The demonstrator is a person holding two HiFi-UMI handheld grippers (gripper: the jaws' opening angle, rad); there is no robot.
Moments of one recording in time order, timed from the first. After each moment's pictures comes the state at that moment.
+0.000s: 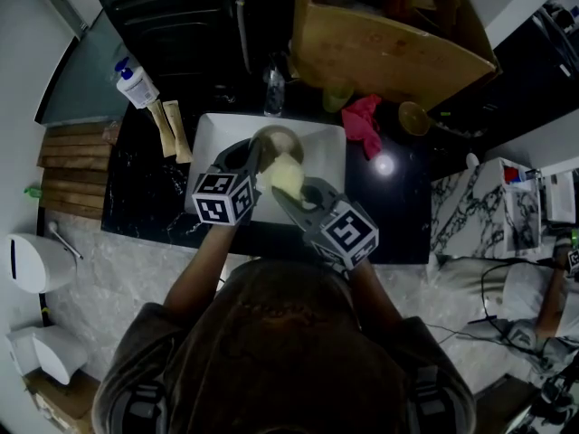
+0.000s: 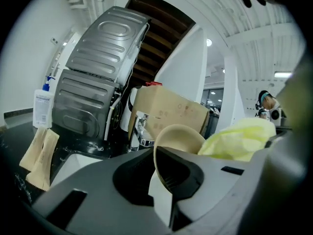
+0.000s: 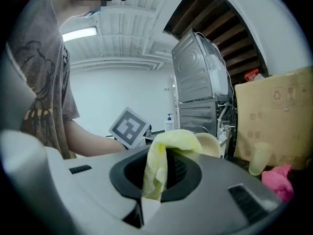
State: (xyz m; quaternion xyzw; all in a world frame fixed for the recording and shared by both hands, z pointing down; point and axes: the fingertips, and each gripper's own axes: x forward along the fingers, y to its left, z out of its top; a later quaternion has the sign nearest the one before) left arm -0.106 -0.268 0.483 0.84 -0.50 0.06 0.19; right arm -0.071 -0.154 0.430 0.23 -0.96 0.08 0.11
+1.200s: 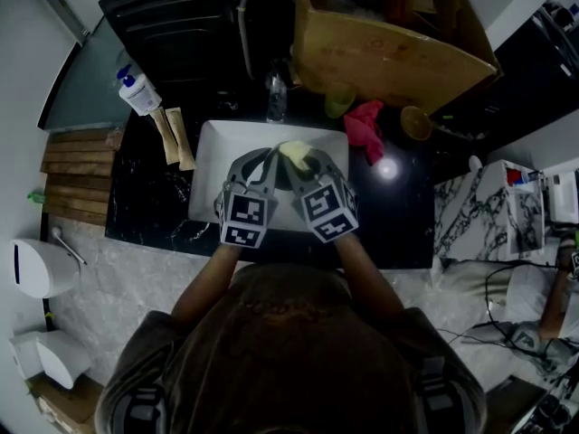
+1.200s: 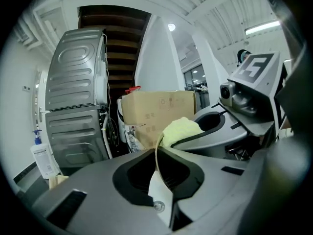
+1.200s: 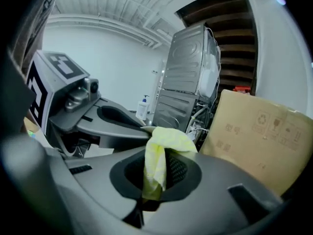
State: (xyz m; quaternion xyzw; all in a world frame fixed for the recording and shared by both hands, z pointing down) left arm -0.071 -0.250 0.457 0.86 -0.49 0.17 0.01; right arm -0.052 -0.246 0.462 0.37 -0.89 -0.03 0.25
